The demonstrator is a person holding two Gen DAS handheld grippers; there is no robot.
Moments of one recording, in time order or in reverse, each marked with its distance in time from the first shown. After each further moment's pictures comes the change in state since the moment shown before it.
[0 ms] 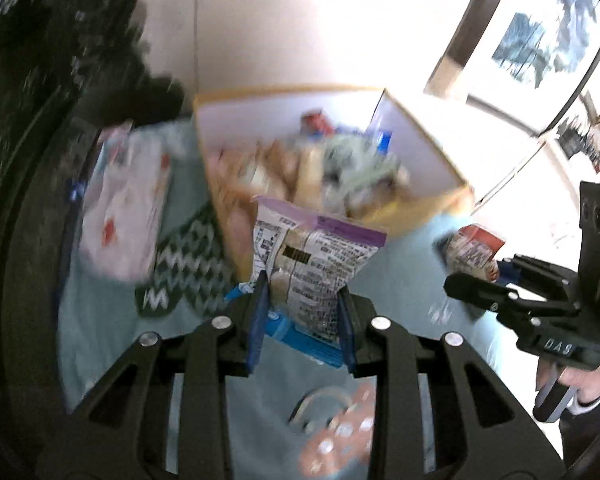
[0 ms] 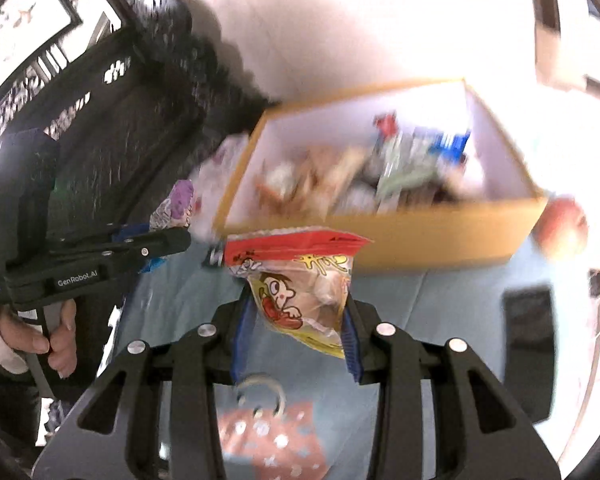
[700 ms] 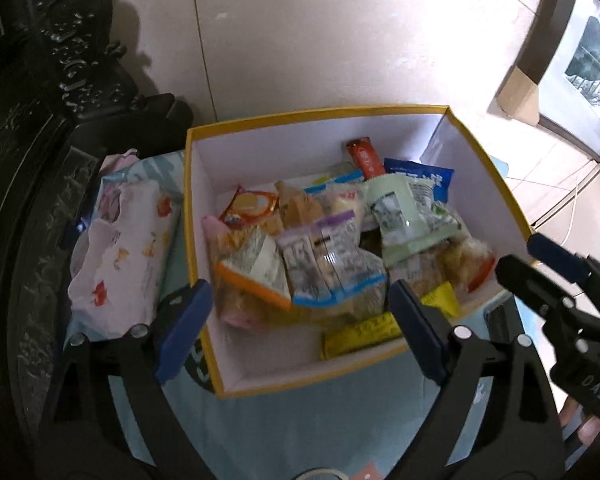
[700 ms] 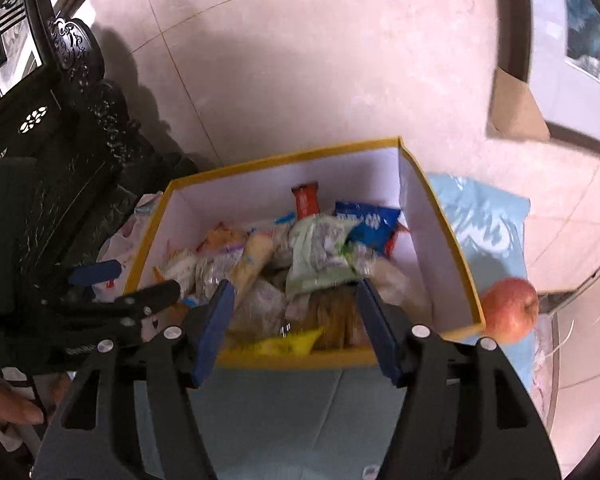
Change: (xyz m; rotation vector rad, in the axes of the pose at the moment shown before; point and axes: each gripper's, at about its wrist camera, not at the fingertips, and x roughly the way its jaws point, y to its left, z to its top) left arm 0.072 -0.016 0.059 -0.057 0.037 0.202; right arm 0.030 -0.046 0.063 0.041 -0.087 -0.239
